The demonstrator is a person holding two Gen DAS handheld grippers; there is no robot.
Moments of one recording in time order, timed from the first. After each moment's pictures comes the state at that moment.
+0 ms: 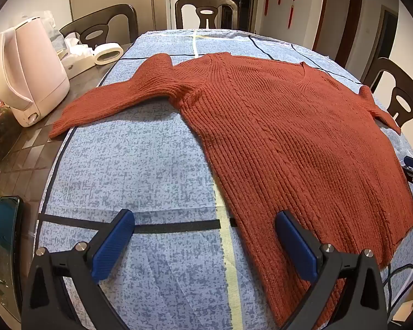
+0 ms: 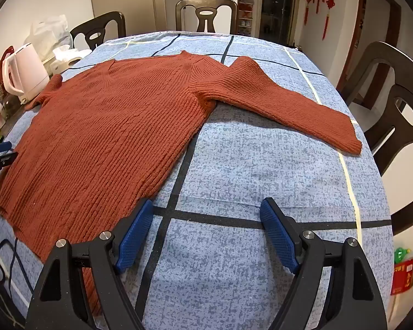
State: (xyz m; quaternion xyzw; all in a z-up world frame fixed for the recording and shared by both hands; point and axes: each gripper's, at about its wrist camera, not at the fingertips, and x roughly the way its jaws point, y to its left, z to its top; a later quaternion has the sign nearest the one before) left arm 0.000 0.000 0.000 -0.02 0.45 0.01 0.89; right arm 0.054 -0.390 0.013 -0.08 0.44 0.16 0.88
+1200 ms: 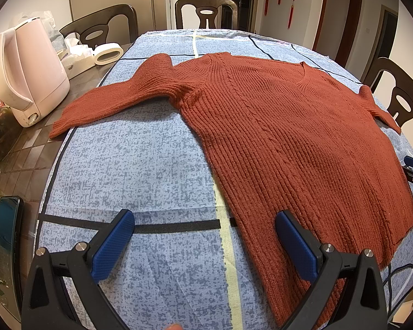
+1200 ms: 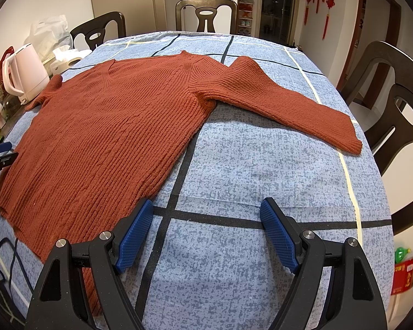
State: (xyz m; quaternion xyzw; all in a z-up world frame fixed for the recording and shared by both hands) left arm 0.000 0.000 0.000 -0.02 0.45 0.01 0.89; right arm 0.057 -0.392 0.014 -0.08 0.44 0.16 0.88
